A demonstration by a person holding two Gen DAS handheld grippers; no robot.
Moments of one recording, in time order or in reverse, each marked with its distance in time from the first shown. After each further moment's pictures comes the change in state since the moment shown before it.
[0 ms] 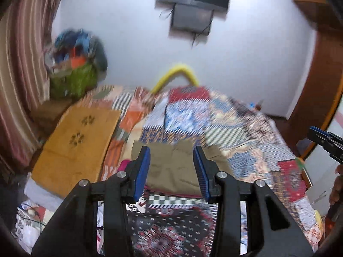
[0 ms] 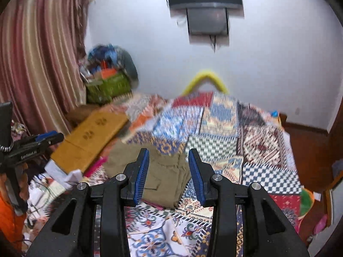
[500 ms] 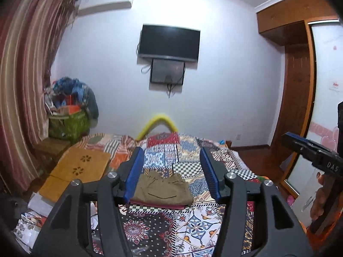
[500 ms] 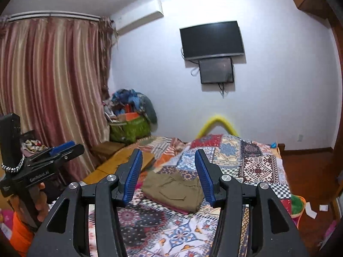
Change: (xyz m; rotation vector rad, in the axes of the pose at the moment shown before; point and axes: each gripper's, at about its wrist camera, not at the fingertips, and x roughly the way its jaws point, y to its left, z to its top) left arm -0.216 -0.091 -0.032 0.059 -0.326 -0.069; right arm -0.173 0.045 -0.026 -0.001 -0.296 0.094
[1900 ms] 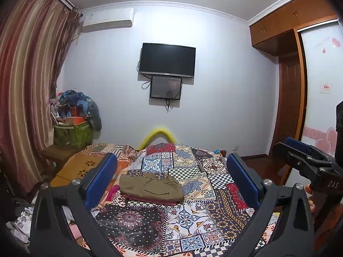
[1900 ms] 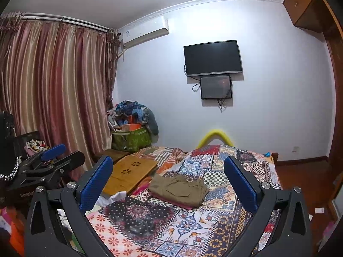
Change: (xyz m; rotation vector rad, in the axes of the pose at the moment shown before) left arm -0.096 -0.036 -0.035 0.000 -0.098 0.015; right arm -0.064 0.035 -0.032 -0.039 -0.106 -0.034
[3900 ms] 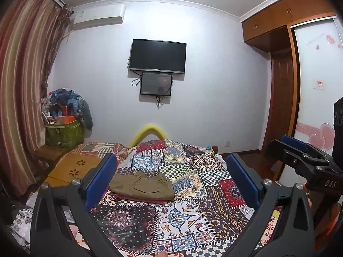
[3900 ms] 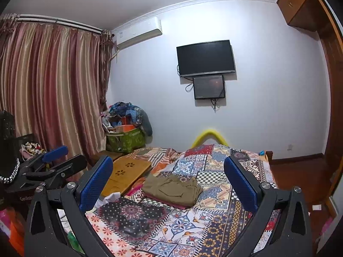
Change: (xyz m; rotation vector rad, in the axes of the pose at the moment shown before) left arm 0.011 -0.009 0.000 0.020 0.027 -0.069; right arm -0.007 -0.011 0.004 0.015 0.000 -0.041
